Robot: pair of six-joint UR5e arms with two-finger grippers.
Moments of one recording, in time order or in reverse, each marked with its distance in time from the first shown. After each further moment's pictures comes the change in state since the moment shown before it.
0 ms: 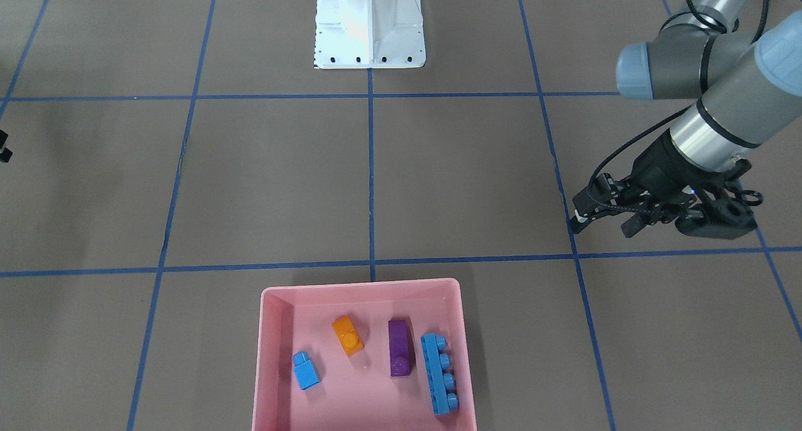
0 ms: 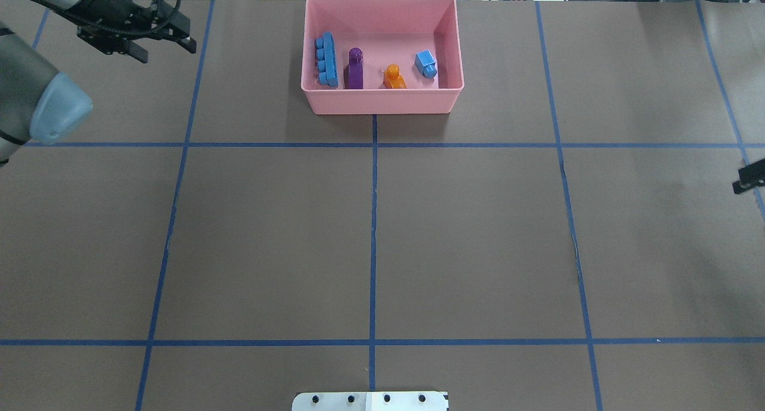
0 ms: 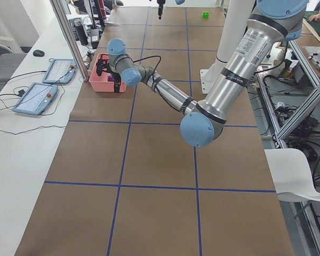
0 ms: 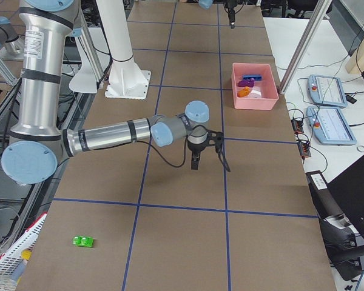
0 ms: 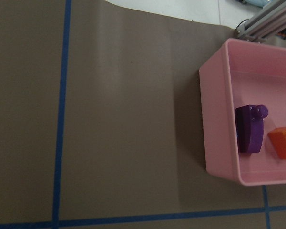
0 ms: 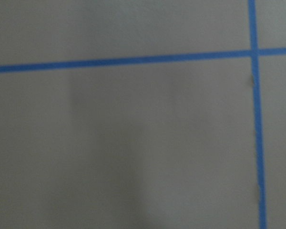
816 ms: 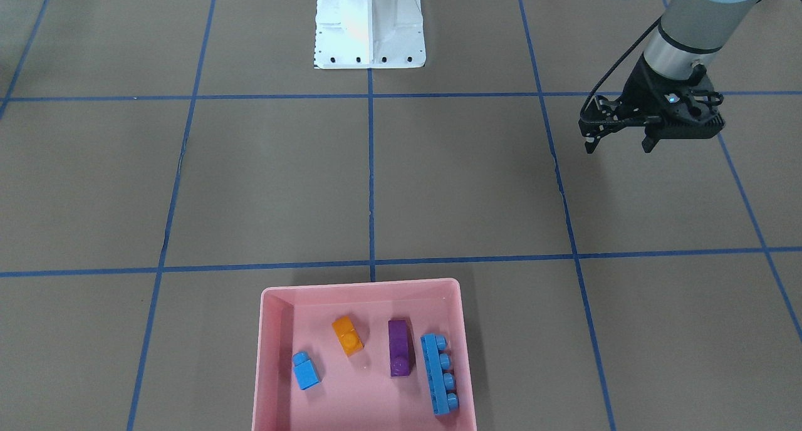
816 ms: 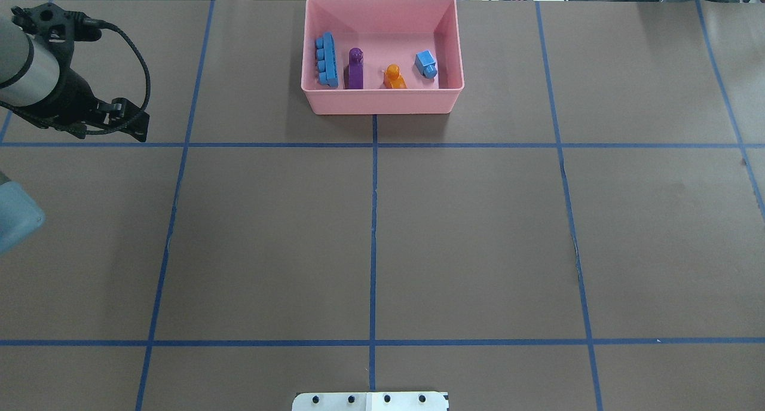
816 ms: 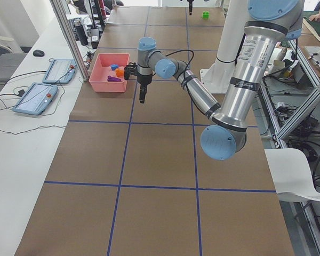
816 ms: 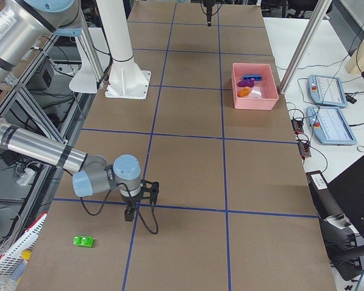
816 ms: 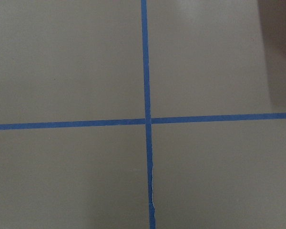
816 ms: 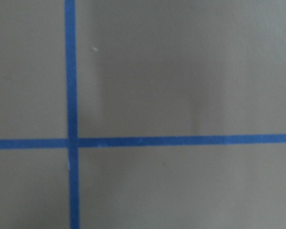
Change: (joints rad) left arm 0.135 0.192 -0.352 0.377 0.210 0.108; right arm 0.011 -0.537 -0.192 0.554 0.003 -0.171
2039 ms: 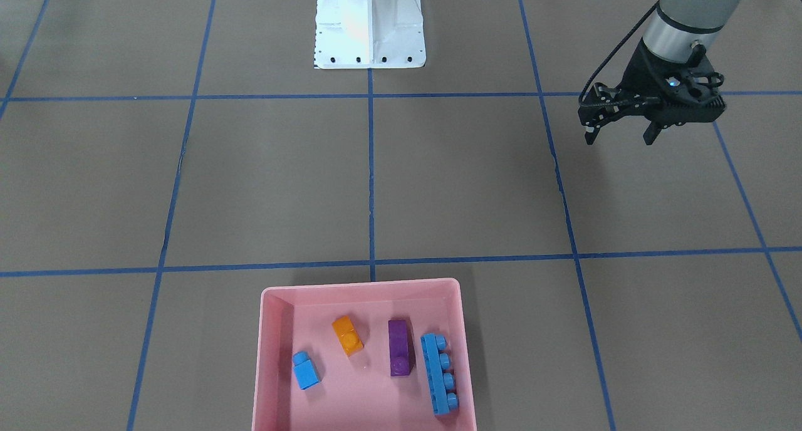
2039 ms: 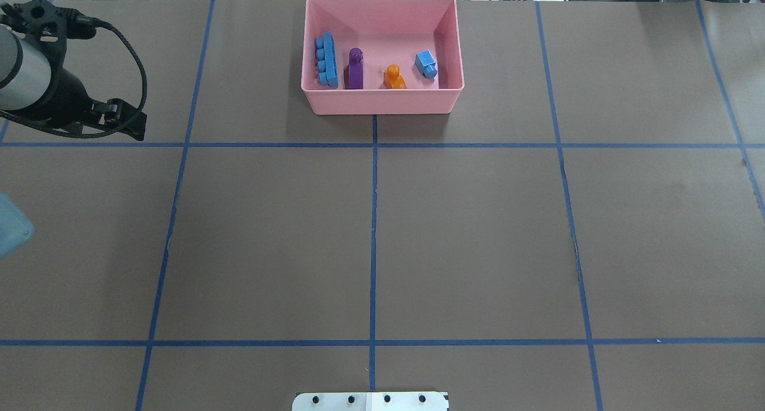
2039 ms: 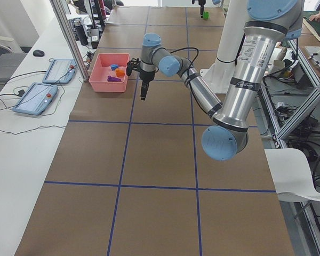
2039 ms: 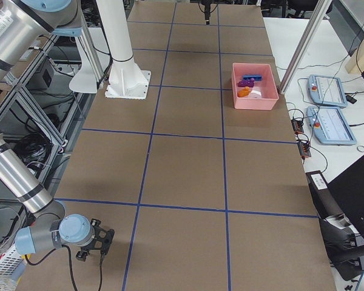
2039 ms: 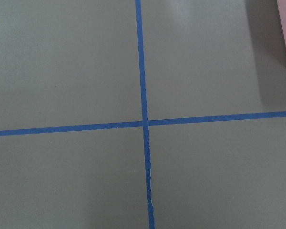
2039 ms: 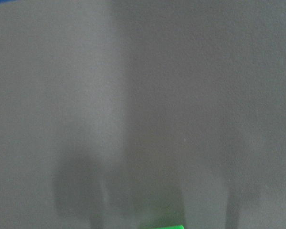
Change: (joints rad) left arm 0.008 0.008 -0.054 0.002 0.039 0.002; right arm 0.032 0.102 -0.528 0.405 0.175 0.096
